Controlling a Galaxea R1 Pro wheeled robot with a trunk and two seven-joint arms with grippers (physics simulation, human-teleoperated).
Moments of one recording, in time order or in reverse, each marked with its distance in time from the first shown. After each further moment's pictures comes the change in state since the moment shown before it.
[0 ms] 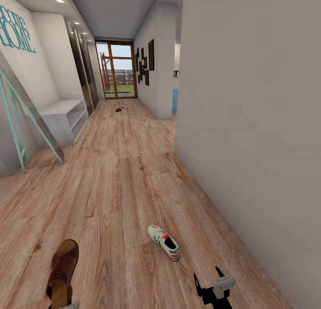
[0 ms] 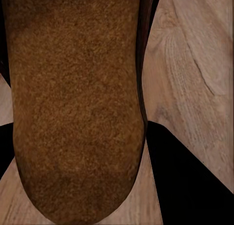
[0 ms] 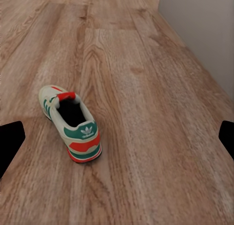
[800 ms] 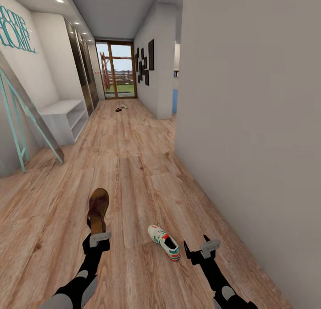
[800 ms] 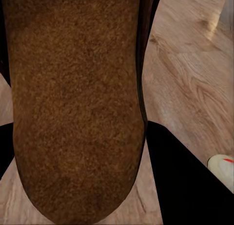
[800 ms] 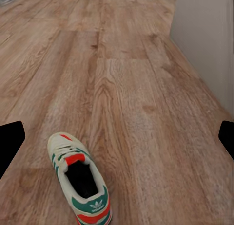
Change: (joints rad) left arm -0.374 -0.084 -0.008 -0.001 -0.118 0.192 -0.013; right arm -0.025 -0.048 0.000 -0.436 0.007 0.379 0.009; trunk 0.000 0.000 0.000
